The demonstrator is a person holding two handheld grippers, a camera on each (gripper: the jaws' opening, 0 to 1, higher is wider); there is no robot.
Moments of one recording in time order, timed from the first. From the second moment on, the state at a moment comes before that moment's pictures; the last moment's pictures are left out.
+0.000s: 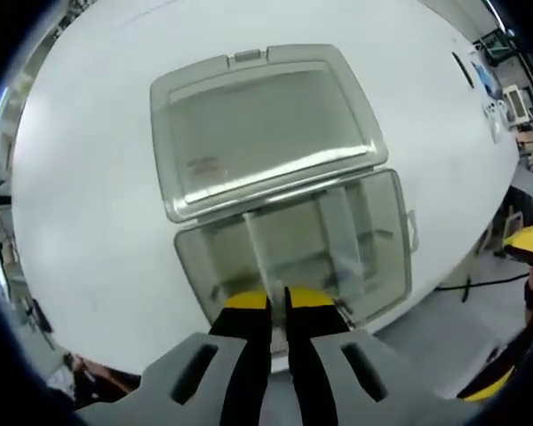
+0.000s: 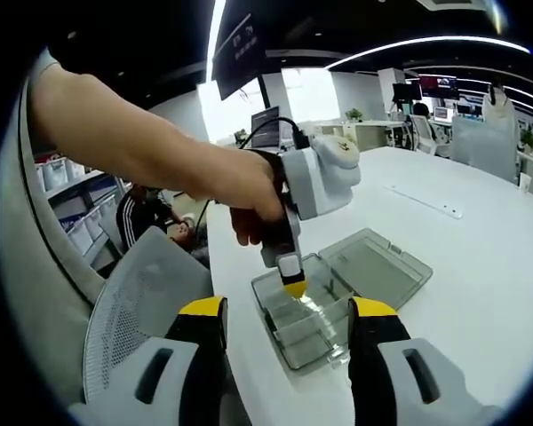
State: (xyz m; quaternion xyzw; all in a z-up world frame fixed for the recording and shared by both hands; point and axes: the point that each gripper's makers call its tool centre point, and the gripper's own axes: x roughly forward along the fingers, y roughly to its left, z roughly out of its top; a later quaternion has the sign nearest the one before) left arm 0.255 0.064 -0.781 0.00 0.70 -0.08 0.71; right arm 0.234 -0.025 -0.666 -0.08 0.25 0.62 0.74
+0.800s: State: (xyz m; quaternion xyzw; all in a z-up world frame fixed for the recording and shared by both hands) left arm 0.258 0.064 -0.787 0.02 0.70 -0.08 0.71; right arm 0.237 -0.028 -0.665 -0.08 0.25 0.62 0.74
